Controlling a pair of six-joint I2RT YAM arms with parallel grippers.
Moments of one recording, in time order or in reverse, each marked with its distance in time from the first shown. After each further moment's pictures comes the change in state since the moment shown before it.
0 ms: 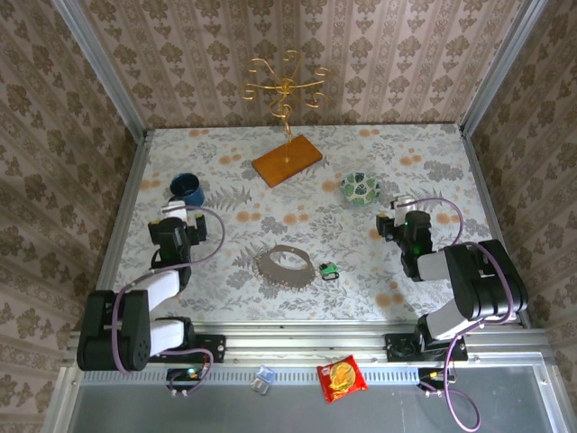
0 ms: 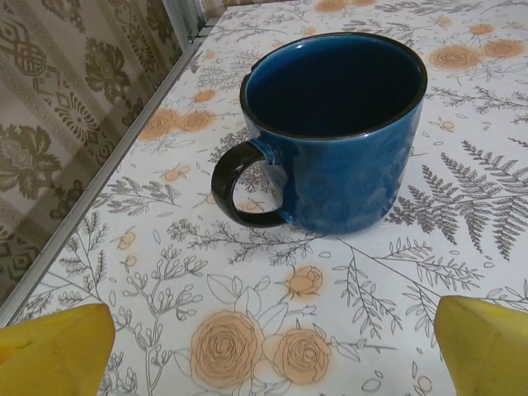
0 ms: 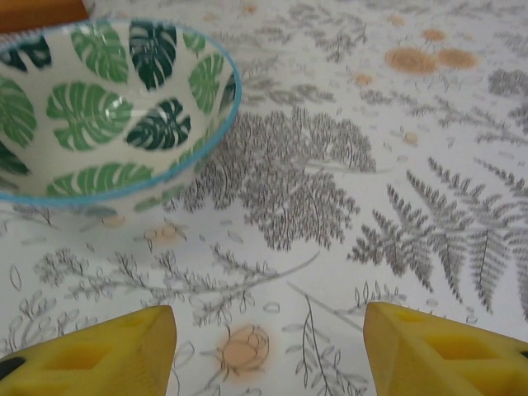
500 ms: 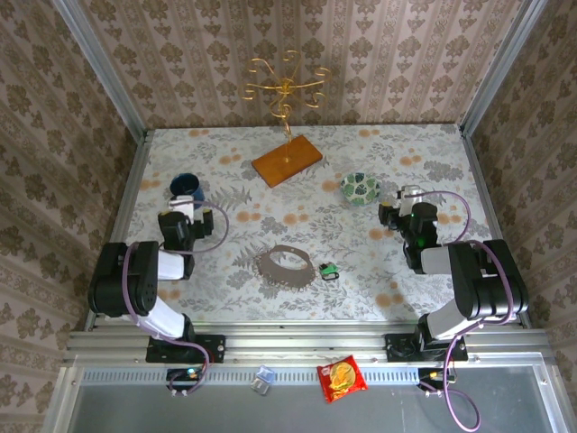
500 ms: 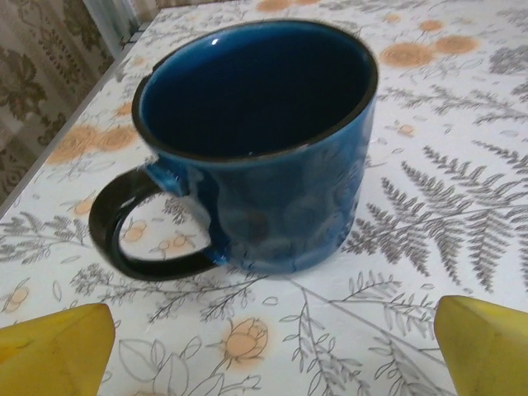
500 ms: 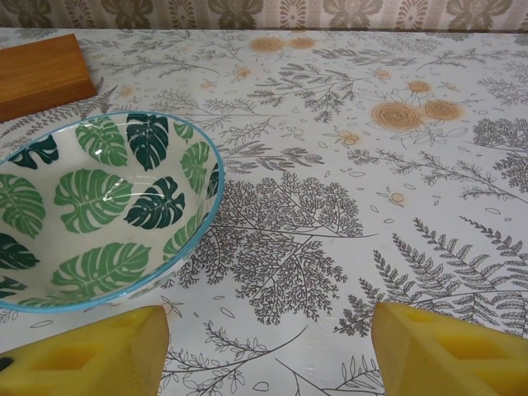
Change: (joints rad) left arm 0.028 0.324 0.060 0.291 0.149 0.032; right arm -0.053 0.000 0.061 -0.001 -0.070 0.045
